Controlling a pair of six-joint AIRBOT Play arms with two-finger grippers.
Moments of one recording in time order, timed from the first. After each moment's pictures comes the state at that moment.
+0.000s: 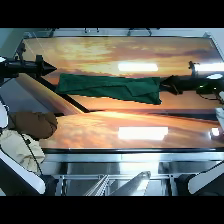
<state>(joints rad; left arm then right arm) 0.33 -2.07 2.02 0.56 -1.37 -1.32 -0.29 -1.95 1.48 -0.52 1.16 0.98</state>
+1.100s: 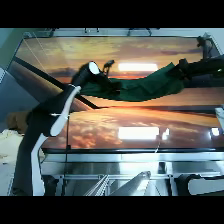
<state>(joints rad) -0.45 -2.24 2.08 0.97 -1.14 -1.51 -0.24 -1.61 1.54 -0.66 1.34 1.15</state>
